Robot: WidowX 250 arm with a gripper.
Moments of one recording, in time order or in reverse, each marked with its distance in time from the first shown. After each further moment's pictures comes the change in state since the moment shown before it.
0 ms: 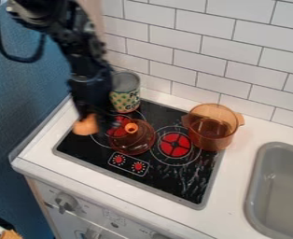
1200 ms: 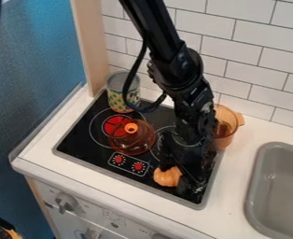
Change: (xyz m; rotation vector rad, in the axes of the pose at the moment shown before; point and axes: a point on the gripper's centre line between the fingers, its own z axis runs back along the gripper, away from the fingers) arm 0.038 -0.128 -0.075 -0.037 0.083 -0.316
